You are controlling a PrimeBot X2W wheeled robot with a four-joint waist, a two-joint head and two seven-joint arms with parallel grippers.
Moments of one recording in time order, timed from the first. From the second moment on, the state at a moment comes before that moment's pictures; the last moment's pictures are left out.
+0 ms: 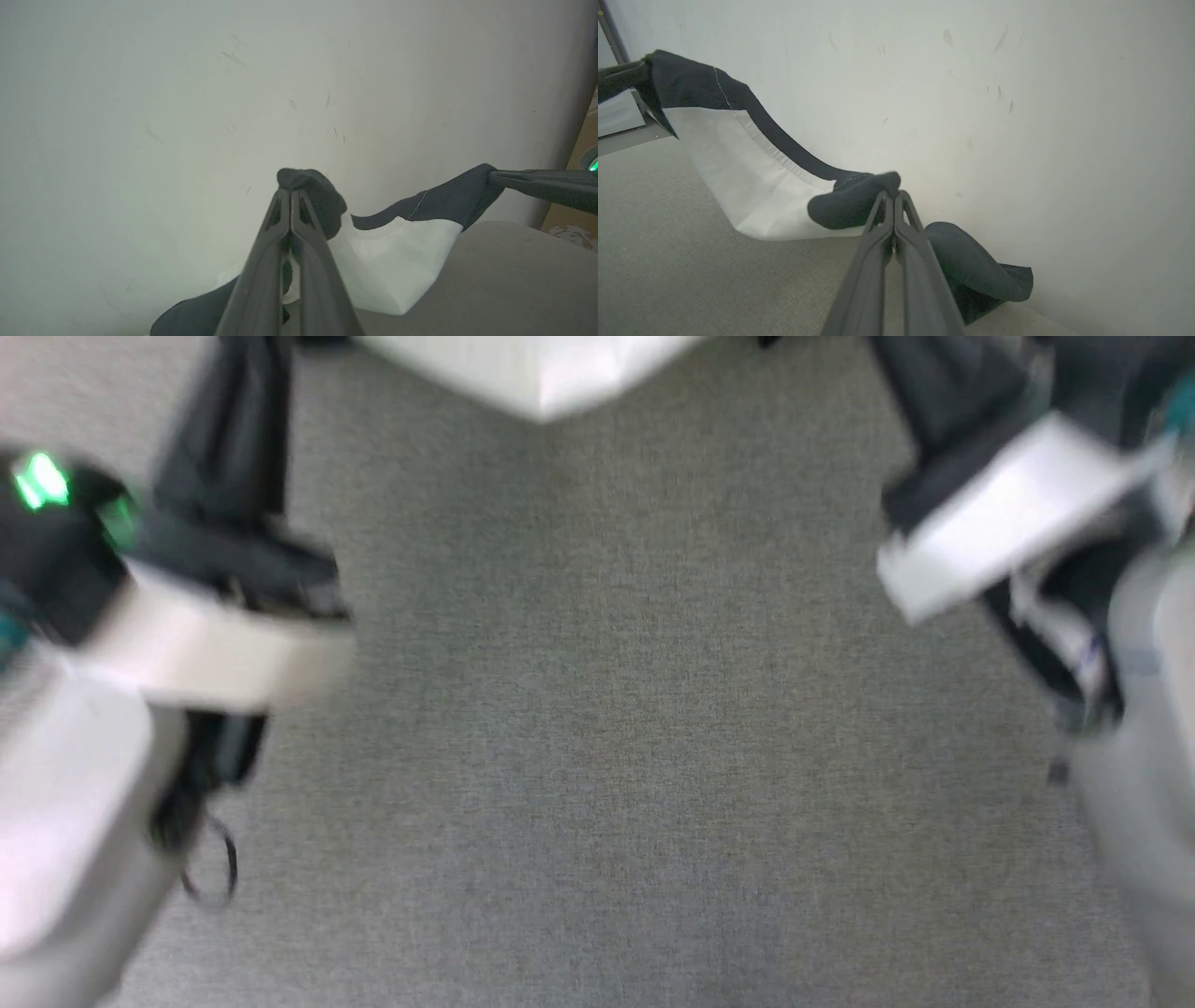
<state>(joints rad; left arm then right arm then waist) -0.74 0.68 -0.53 -0.21 -0.65 0.23 -0.26 -0.83 -0.28 0.35 -0.04 0.31 0.13 0.19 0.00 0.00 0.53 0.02</state>
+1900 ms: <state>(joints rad) 0.05 0.80 -0.88 -0.39 -0.98 0.26 0.19 0.36 -0.26 0.14 -0.43 0.53 0.13 0.81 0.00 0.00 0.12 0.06</state>
